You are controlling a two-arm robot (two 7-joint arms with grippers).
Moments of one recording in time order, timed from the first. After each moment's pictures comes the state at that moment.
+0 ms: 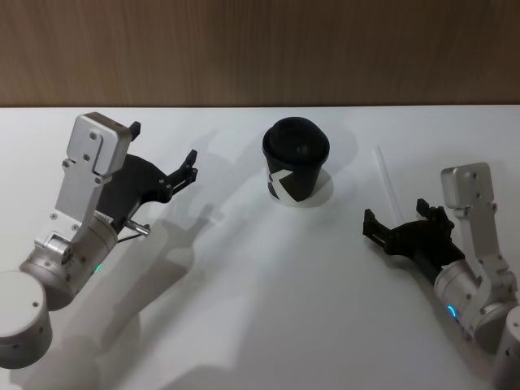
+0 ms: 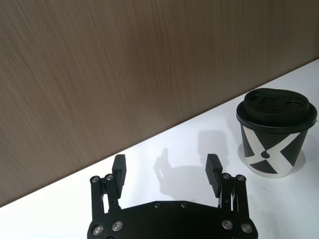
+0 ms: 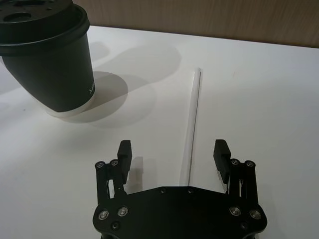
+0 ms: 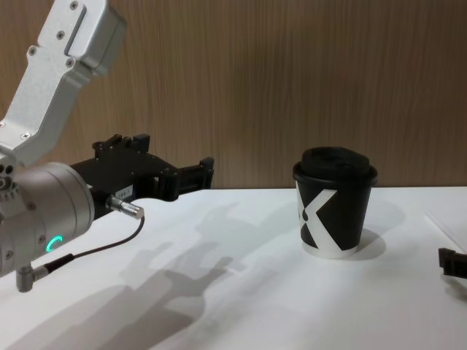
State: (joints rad) left arm -0.24 0.38 0.45 -1.63 -0.20 0.01 -0.01; right arm -0.02 0.30 -0.16 -1.70 0.21 0.30 0.03
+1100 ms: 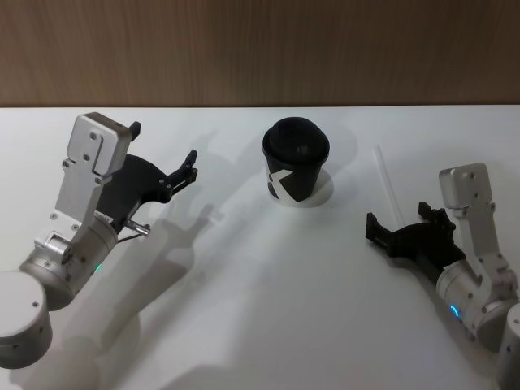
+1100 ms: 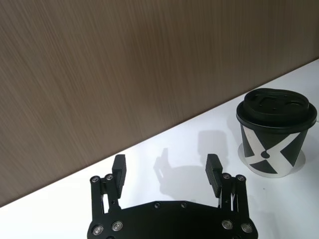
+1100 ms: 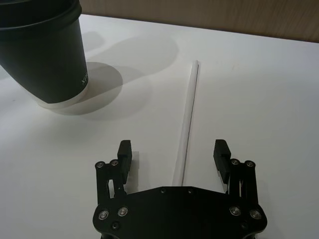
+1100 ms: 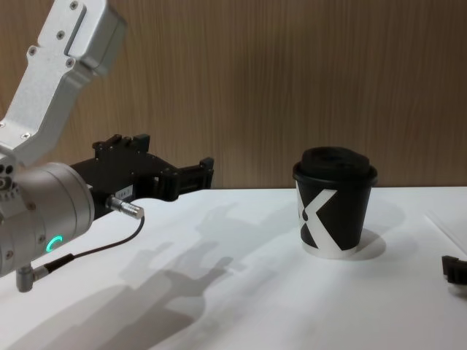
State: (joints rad) left arm -0.24 0.38 0.45 -1.63 -0.20 0.01 -0.01; right arm -0.01 0.29 -0.14 -1.69 0.18 0.33 0.06
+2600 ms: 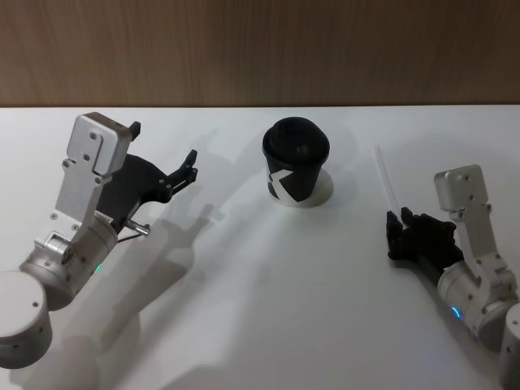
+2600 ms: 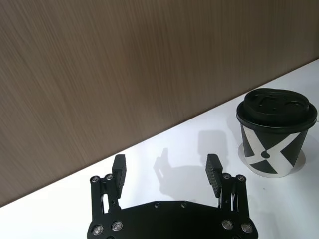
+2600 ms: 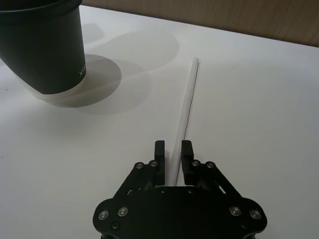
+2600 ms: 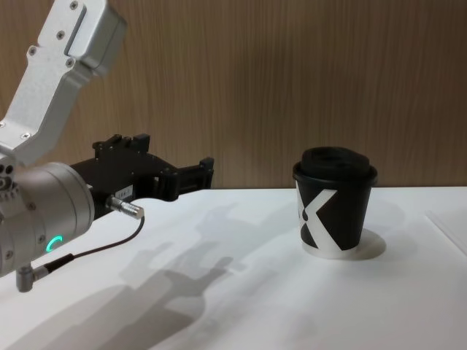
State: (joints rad) left arm -0.24 0.38 0.45 -1.63 -0.20 0.01 -0.01; right arm 0.00 0.30 -0.15 -1.68 0.14 0.32 0.07
